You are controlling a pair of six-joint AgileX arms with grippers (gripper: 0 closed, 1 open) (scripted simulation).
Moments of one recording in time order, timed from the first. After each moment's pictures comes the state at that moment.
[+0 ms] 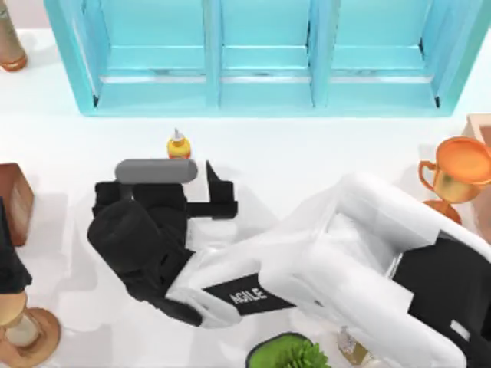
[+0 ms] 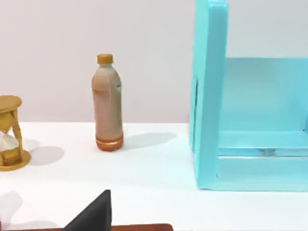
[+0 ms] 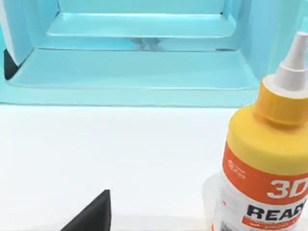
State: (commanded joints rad) left arm 0.00 0.00 0.00 0.00 0.00 0.00; right arm 1.04 2.58 1.59 0.58 1.04 0.34
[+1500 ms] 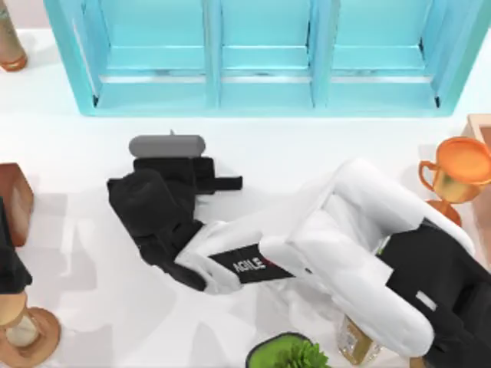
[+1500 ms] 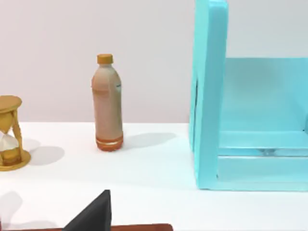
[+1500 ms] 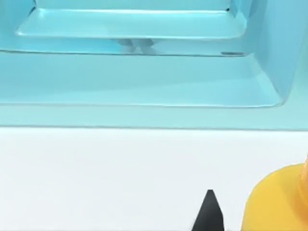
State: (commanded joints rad) left arm 0.00 0.00 0.00 0.00 0.00 0.00; right arm 0.94 2.70 1.75 0.60 0.96 0.28
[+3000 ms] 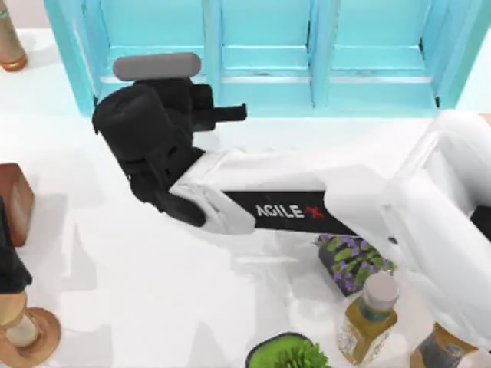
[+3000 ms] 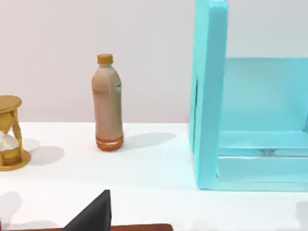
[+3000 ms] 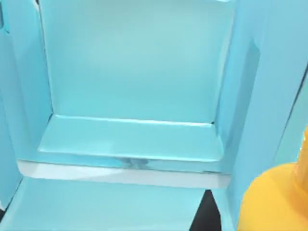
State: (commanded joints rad) left arm 0.00 0.00 0.00 0.00 0.00 0.00; right arm 0.92 2.42 1.75 0.33 0.91 0.23
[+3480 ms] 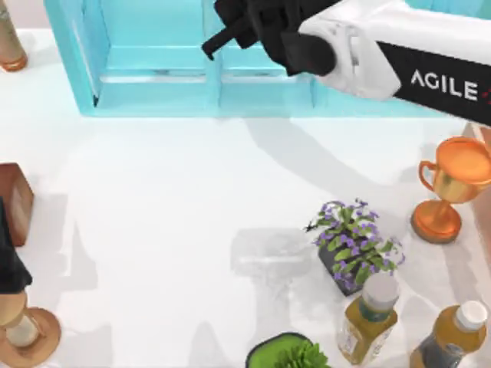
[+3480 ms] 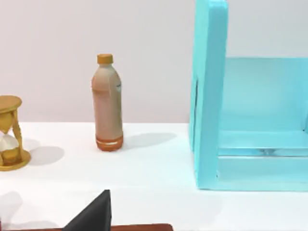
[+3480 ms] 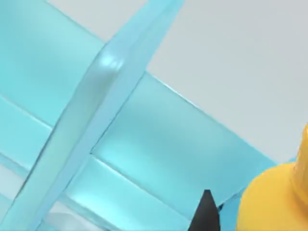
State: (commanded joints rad) left arm 0.00 0.00 0.00 0.00 0.00 0.00; right arm 0.65 2.10 1.72 -0.04 0.50 -0.33
